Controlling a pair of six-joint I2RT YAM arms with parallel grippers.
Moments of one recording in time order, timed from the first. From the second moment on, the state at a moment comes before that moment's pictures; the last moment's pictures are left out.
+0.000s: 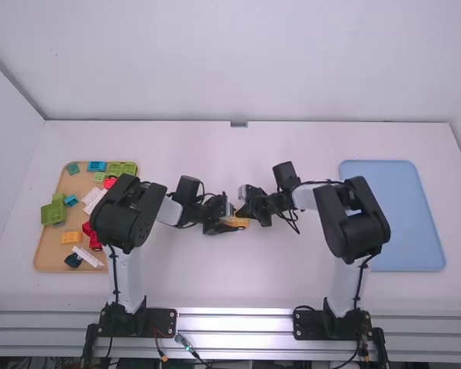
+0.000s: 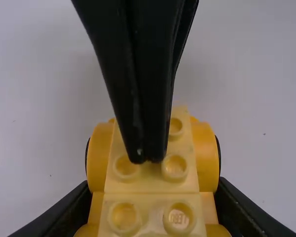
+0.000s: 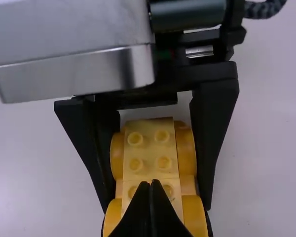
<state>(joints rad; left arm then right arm) -0.27 2.07 0.77 0.36 0.95 0.93 0.33 2.03 0.96 -0.18 -1.01 -1.06</state>
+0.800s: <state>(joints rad) -0.28 2.07 0.77 0.36 0.95 0.94 0.24 1.73 0.94 -0.19 -0.79 -1.01</state>
